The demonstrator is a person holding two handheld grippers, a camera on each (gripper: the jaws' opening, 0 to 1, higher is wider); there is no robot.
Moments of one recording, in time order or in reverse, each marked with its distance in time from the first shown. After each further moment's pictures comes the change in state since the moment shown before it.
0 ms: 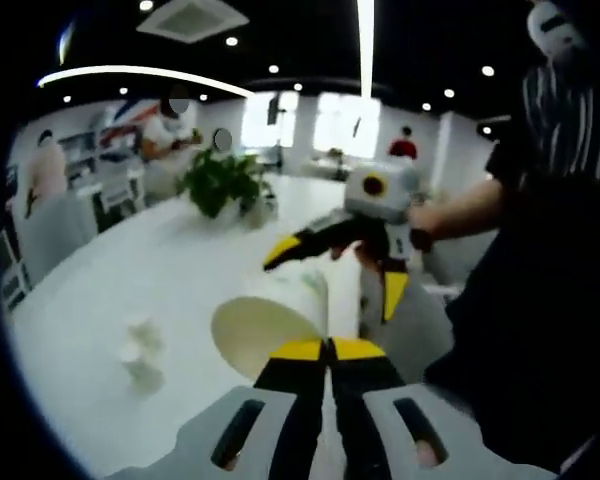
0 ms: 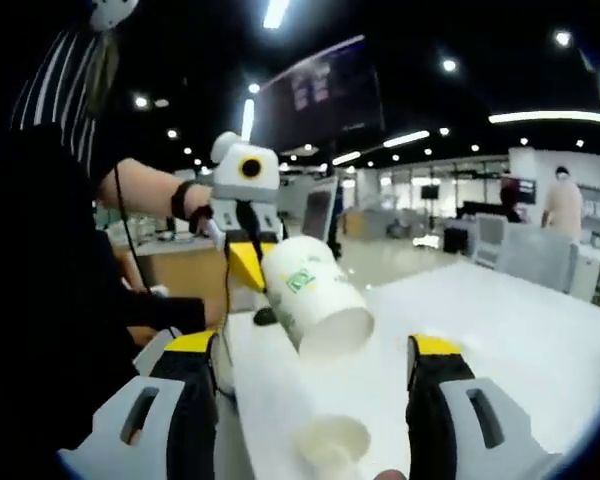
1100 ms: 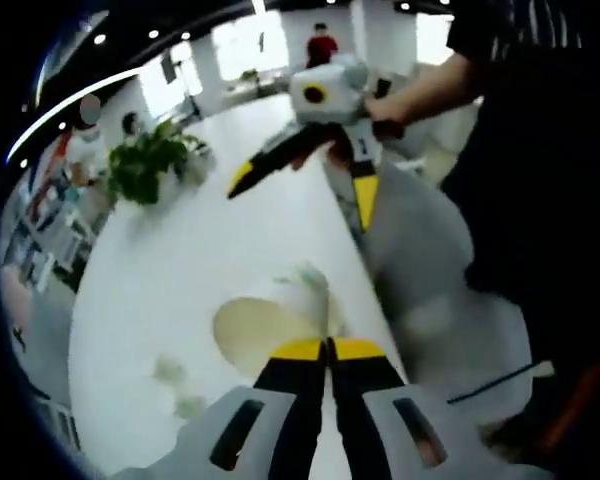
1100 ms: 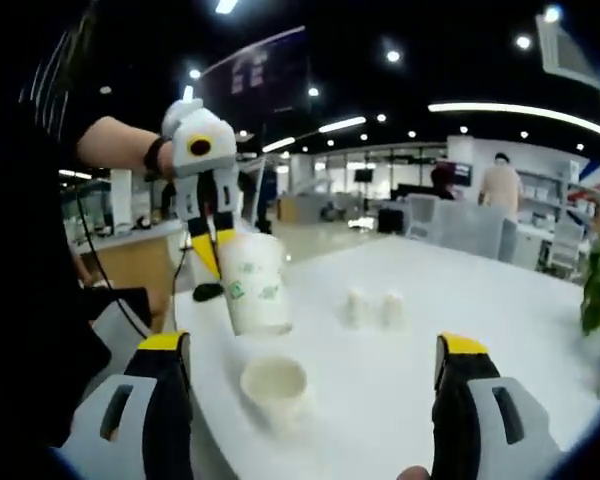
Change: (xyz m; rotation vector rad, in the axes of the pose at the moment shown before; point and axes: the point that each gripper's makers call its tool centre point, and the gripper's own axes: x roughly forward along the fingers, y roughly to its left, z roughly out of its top) left arm 0.040 0.017 -0.038 0.478 0.484 -0.167; right arm -0.054 -0.048 -0.052 0.067 0.052 -0.277
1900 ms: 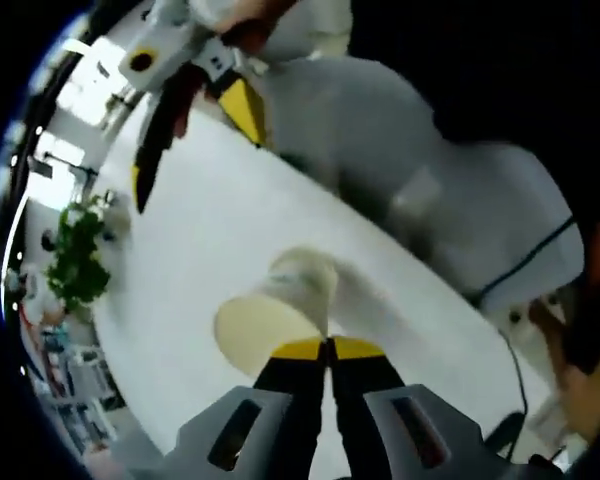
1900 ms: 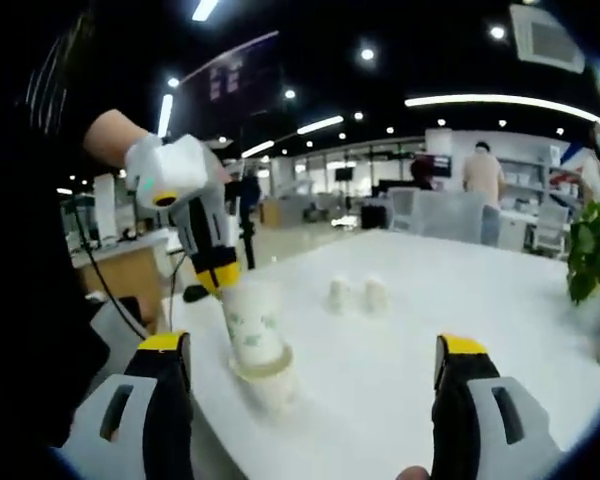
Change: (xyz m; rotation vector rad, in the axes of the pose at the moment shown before) left arm 0.049 0.000 -0.020 0.562 0.293 -0.101; right arm -0.024 -0.013 -0.019 0.072 -0.015 -0.062
